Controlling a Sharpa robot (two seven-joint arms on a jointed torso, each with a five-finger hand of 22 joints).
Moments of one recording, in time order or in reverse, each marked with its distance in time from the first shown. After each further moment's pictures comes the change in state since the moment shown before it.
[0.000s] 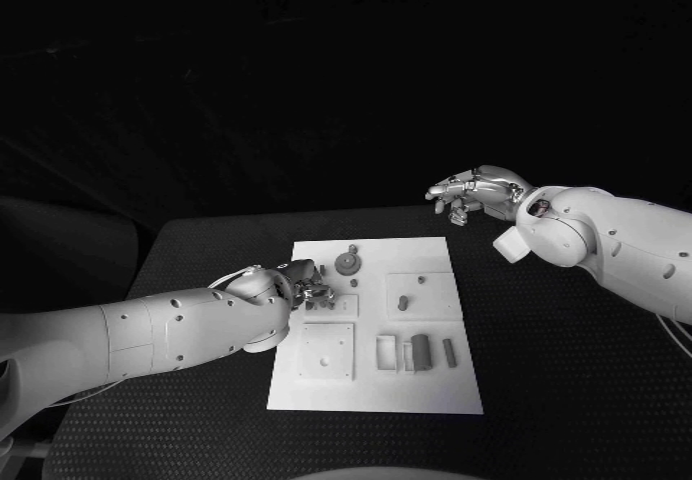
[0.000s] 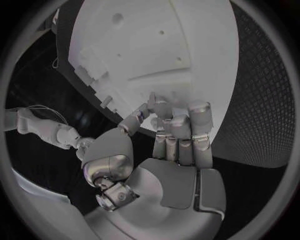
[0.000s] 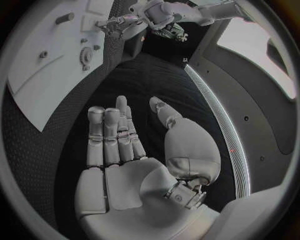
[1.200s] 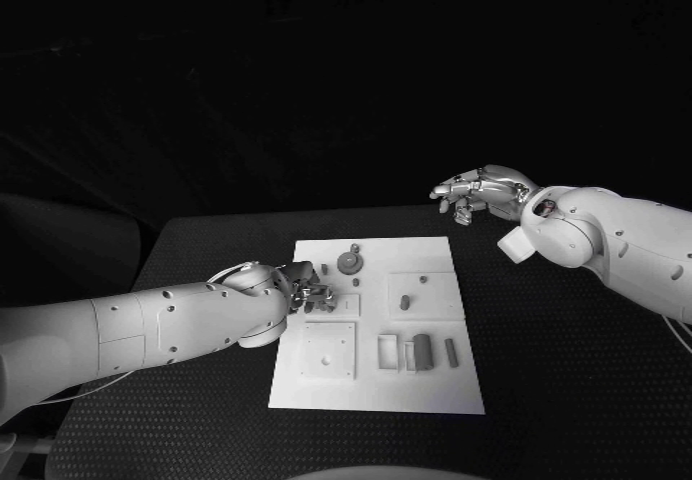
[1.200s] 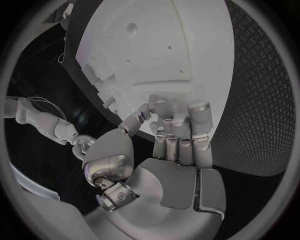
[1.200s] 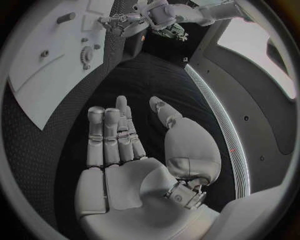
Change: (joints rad) left arm 0.025 -0.031 0.000 0.044 0.085 0.074 -0.025; left_hand -0.031 0.031 0.000 0.000 -0.004 -0.016 0.002 -0.051 0.005 -0.010 0.007 0.000 0.002 -0.015 0.005 0.000 0.022 0.000 -0.007 -0.004 0.000 0.000; right arm 0.000 -0.009 0.000 0.004 0.002 -0.002 0.001; right_hand 0.008 -0.008 0.003 0.003 0.000 -0.002 0.002 0.000 0.000 0.000 0.000 0.000 0.000 -0.004 0.004 0.000 0.002 0.000 -0.004 0.000 0.000 0.000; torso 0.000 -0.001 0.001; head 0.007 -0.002
